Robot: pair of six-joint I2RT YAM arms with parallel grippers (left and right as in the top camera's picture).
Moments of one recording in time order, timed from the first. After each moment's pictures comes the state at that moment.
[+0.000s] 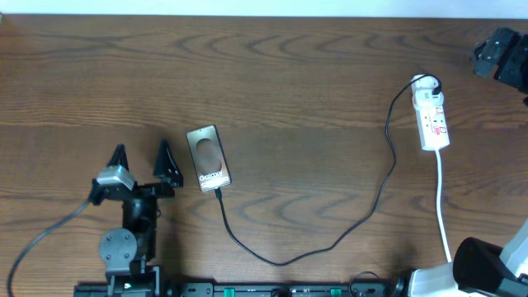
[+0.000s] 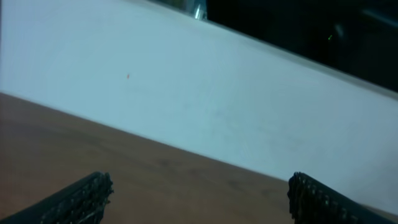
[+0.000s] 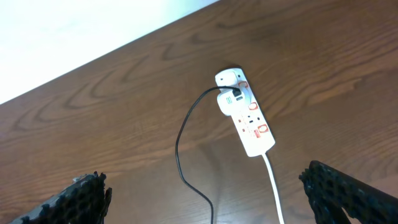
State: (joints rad) left arm 0.04 0.35 0.10 0.40 0.02 -0.35; right arm -0.32 1.66 2.26 -1.48 -0.20 0.13
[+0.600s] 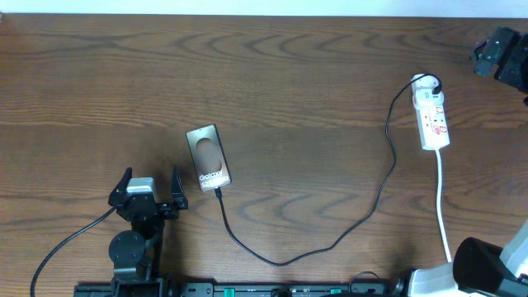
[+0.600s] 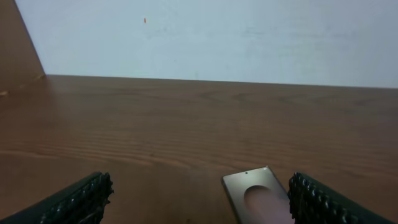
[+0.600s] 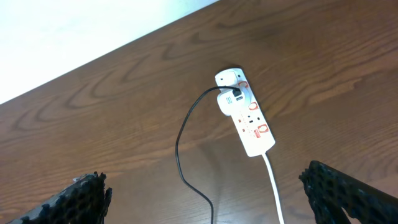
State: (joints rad) left arm 0.03 0.01 0.01 -0.10 0.00 -0.02; right arm -0.32 1.66 2.26 -1.48 -0.20 0.13
